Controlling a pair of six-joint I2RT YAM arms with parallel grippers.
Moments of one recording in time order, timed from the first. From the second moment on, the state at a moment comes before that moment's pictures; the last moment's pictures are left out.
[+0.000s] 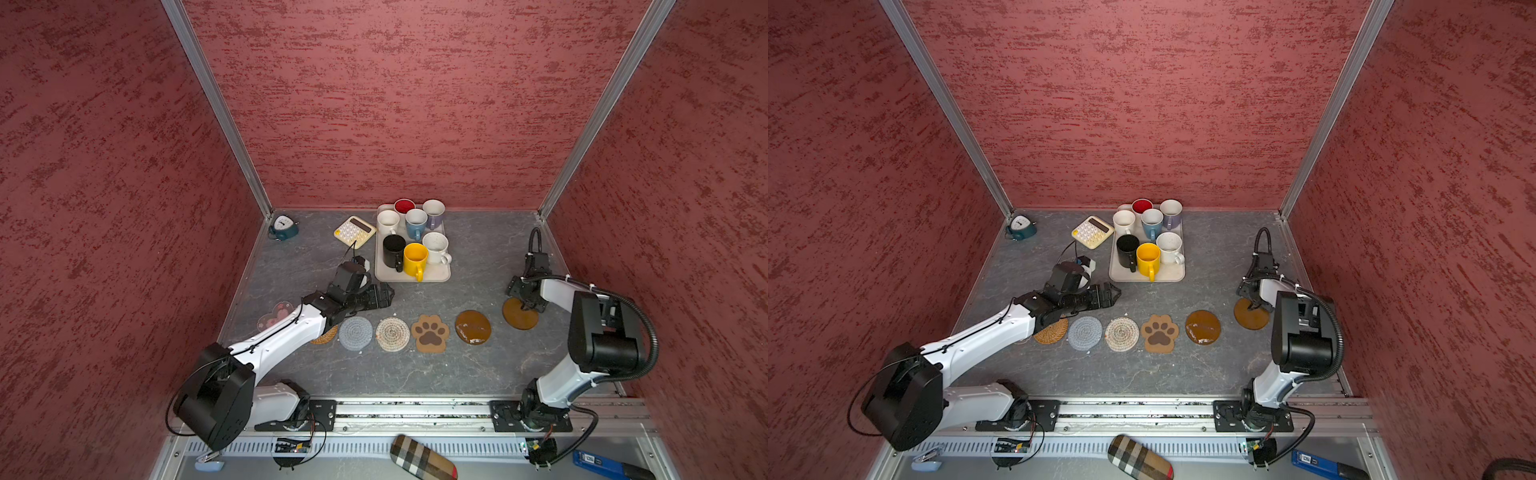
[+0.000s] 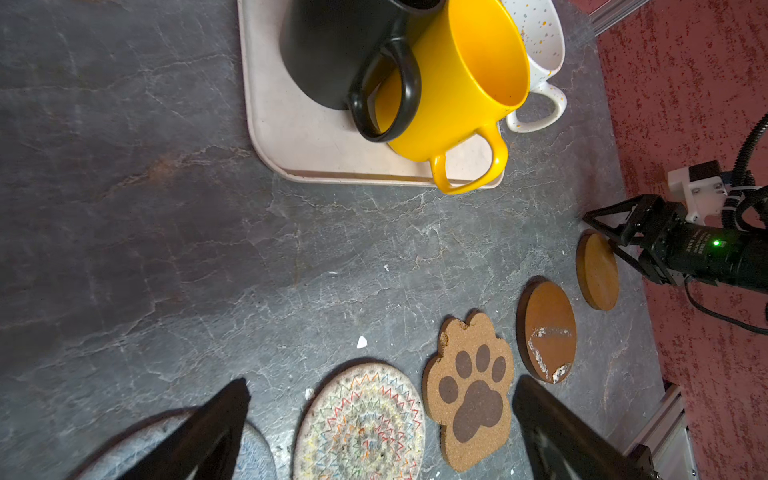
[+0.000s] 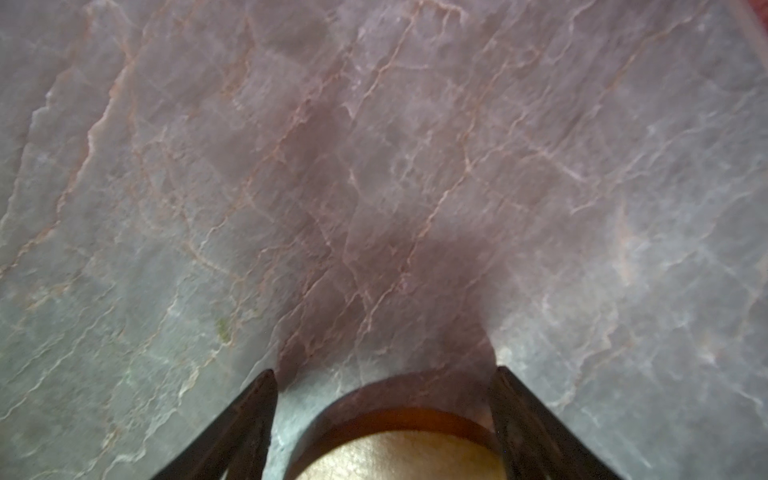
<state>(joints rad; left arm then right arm) -0.54 1.27 0.72 -0.22 0.16 -0.64 -0.15 1.66 0.86 -0.35 0.12 0.46</state>
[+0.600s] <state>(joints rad) -0.54 1.21 0.64 -0.17 0.16 -0.66 -0.09 1.61 0.83 -0.47 0.09 0.45</state>
